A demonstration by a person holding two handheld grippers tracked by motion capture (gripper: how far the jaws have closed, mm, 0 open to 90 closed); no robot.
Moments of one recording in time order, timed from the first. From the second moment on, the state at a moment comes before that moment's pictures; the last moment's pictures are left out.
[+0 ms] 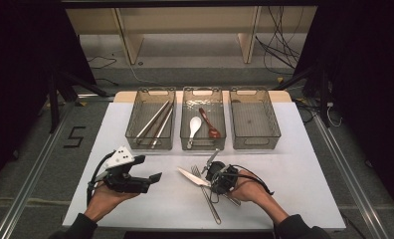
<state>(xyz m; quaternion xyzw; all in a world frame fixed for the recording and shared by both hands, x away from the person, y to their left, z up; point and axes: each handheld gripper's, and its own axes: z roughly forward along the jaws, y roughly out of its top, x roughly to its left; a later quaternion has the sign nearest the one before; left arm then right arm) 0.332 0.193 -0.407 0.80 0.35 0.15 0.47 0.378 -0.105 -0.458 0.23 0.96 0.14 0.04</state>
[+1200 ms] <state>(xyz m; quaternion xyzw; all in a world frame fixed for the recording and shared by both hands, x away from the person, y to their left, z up) 0.334 0.198 -0.407 0.78 0.36 0.15 0.48 0.400 -0.156 -0.397 0.31 0.90 0.28 0.06</state>
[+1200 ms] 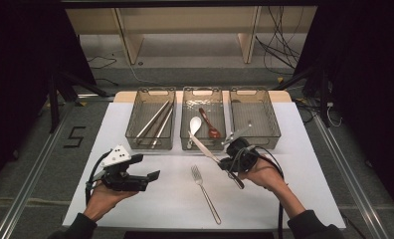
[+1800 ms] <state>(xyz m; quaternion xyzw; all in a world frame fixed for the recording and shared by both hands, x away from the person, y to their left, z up) 0.334 0.201 -0.405 0.77 0.37 0.15 0.49 0.444 -0.213 -0.358 0.40 0.84 0.35 0.10</state>
